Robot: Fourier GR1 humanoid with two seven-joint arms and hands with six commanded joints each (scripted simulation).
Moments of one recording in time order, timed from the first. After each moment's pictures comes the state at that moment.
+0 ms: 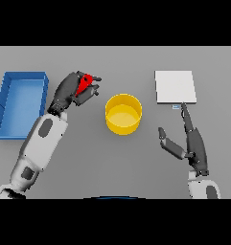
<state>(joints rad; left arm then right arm) -0.58 0.15 -0.22 -1.14 -0.36 0.06 0.11 0.15 -0.06 0.13 -1.73 0.28 -0.07 -0.08</state>
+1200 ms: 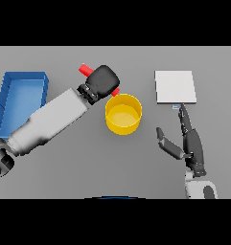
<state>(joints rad) -1.03 0.31 -0.88 -0.95 -0.95 -0.26 0.10 0.16 -0.01 0.12 -1.73 0.22 -0.06 -0.09</state>
